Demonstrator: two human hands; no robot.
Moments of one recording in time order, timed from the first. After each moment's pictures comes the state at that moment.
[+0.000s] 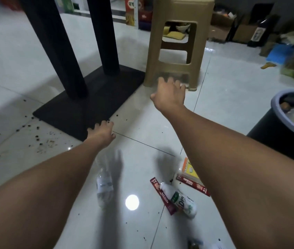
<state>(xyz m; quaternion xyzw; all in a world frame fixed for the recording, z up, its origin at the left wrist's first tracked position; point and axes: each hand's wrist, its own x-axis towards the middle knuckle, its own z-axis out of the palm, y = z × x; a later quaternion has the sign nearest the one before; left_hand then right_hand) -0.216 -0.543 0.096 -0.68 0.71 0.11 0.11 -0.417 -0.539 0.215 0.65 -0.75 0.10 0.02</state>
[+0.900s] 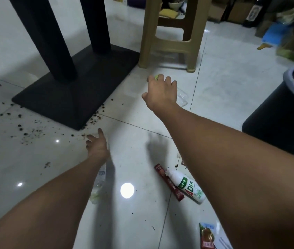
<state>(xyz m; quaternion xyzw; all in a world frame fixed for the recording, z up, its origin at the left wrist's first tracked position) -0.194 -0.508 -0.019 -0.77 0.59 0.23 0.03 -0.377 -0.537 0.143 0.66 -0.75 0.06 0.04</state>
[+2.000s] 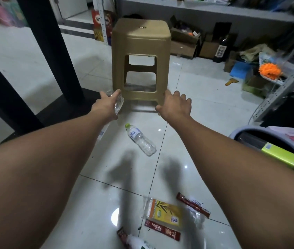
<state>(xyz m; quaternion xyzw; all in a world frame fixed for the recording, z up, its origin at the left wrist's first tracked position) -0.392 -0.707 0.264 -0.63 0.76 0.14 -0.04 -0.580 -0.637 0.291 0.57 -0.82 0.07 -0.02</state>
